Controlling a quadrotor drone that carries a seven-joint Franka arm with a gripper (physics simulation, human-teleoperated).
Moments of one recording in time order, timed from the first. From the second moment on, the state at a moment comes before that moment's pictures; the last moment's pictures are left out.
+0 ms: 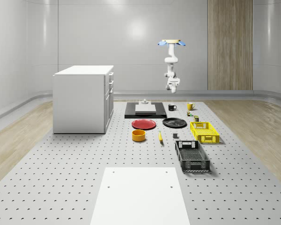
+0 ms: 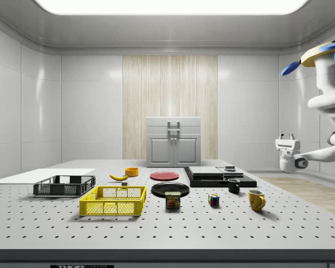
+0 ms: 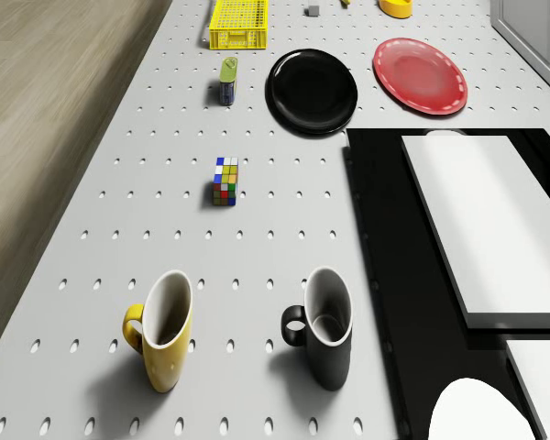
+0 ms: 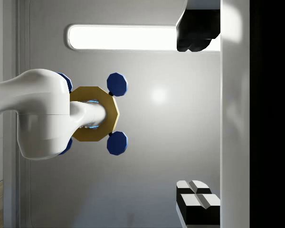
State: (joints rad) arm -0.01 -0.70 0.00 -2.04 0.00 1.36 0.78
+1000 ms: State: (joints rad) arm -0.01 -0.71 0.01 -2.05 0.00 1.38 0.78
